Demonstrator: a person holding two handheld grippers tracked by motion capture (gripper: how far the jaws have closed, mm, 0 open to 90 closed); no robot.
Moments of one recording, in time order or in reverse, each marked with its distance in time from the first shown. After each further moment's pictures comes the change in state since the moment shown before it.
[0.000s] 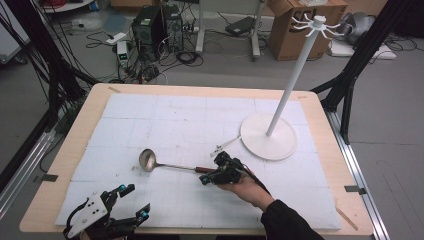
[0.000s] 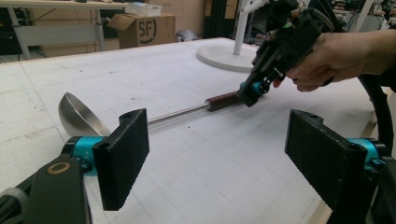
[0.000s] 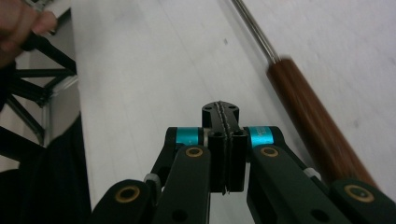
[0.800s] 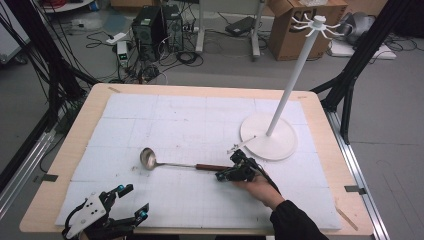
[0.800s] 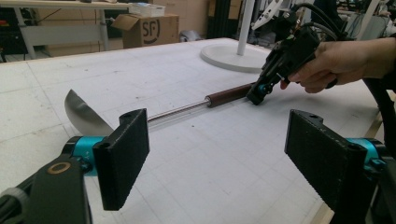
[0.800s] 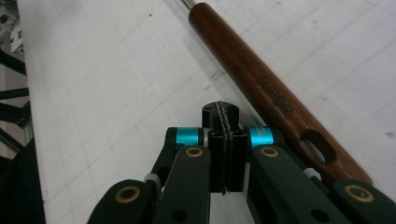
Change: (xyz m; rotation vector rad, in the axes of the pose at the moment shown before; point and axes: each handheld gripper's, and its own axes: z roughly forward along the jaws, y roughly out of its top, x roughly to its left) left arm 0.001 -0.001 -0.002 0.003 0.016 0.002; right arm -0.035 -0.027 -0.019 -0.005 -0.079 0.120
